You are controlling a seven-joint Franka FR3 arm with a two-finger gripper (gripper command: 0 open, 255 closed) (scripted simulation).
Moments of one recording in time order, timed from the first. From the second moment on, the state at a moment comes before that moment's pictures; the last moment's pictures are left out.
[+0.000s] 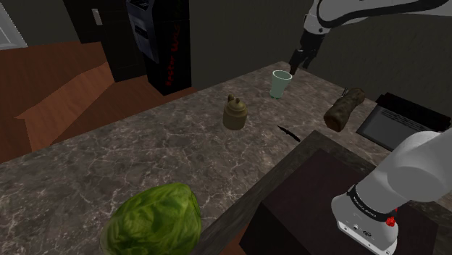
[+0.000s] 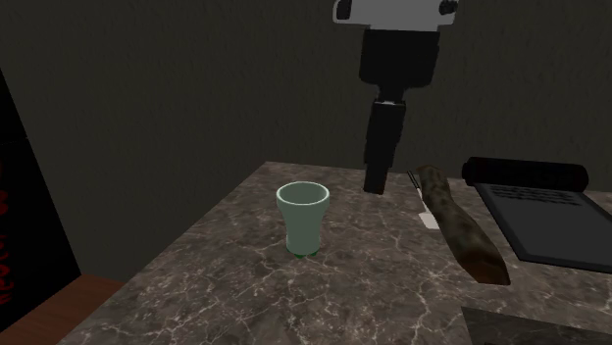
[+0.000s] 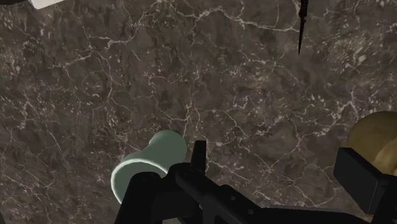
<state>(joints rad) -0.01 -0.29 -0.18 -2.17 -0.13 1.96 -0.12</state>
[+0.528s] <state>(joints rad) -0.03 0.01 -0.23 -1.98 -0.11 2.05 -0.22</state>
